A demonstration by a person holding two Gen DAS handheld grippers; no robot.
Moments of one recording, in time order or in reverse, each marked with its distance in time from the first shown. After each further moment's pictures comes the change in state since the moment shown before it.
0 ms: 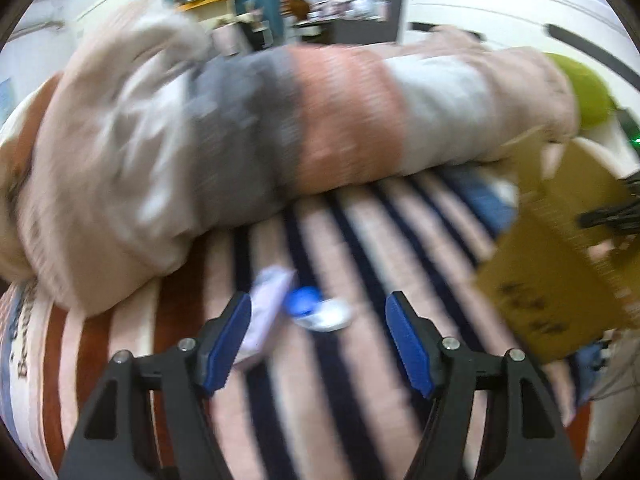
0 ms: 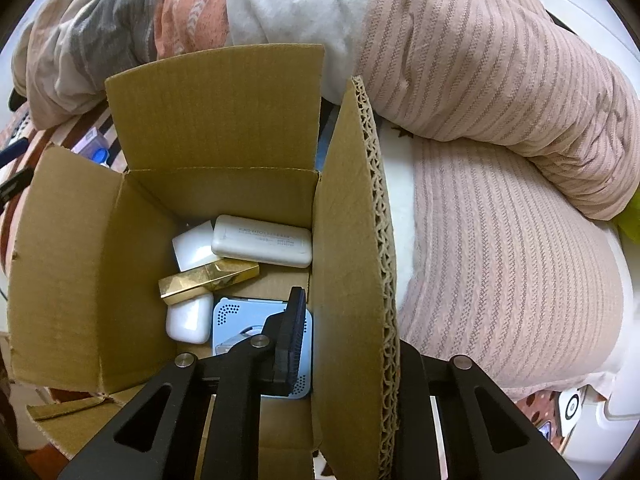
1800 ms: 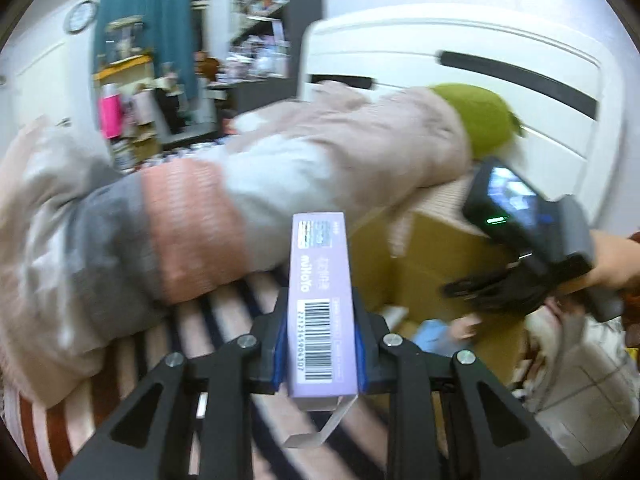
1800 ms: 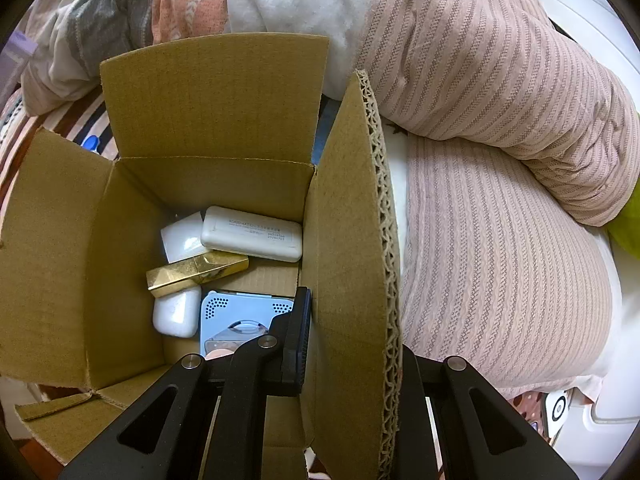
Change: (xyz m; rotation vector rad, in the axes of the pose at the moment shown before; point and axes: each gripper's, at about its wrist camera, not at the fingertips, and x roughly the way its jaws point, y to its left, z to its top) left arm -0.058 -0.150 0.074 0.202 -0.196 -0.313; right arm 0.008 0.002 -0.004 -0.027 0.018 -0.045
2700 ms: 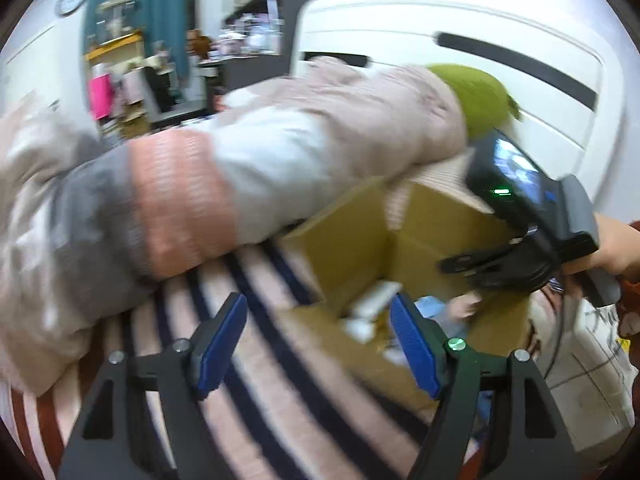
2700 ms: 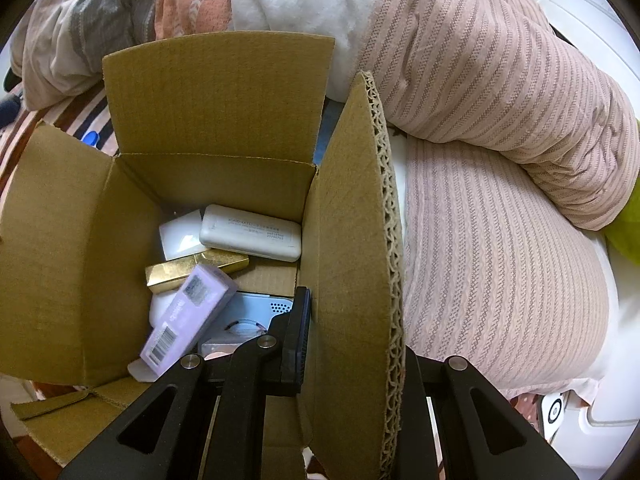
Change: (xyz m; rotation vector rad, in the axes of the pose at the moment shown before) left arm -0.005 0.033 -0.026 -0.055 0.066 0.001; right arm 0.006 0.004 -0.007 -0.008 -0.005 -0.011
